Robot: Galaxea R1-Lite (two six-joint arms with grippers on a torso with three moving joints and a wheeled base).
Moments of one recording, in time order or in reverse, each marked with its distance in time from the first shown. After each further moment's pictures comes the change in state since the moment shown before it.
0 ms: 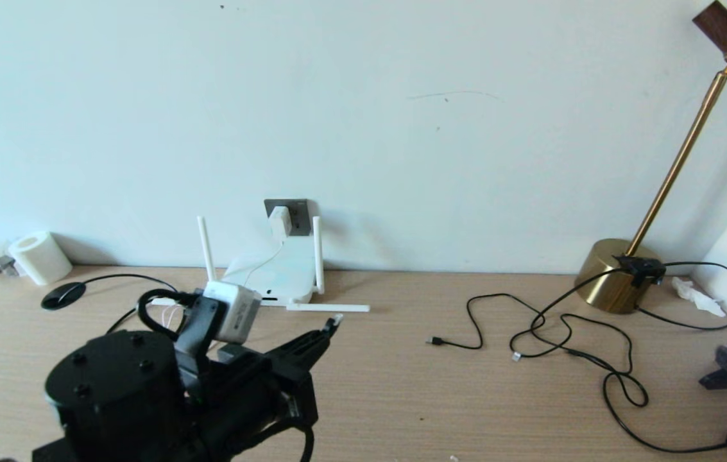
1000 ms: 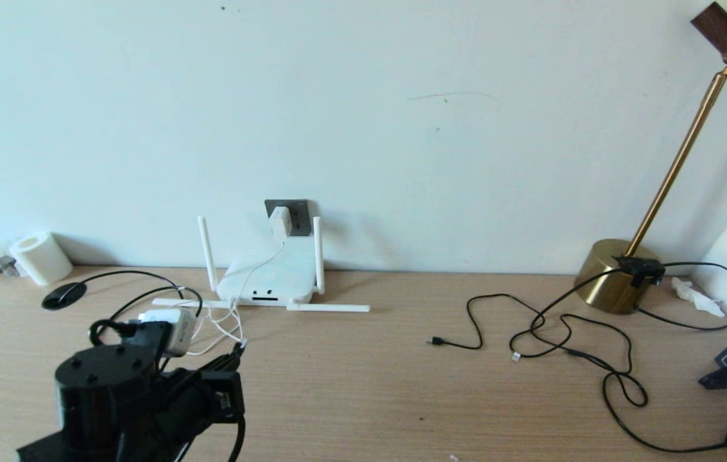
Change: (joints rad) left arm 0.261 0.056 0.157 0.011 0.142 0.001; right arm -0.262 -0.684 0.235 0.479 0.229 -0.116
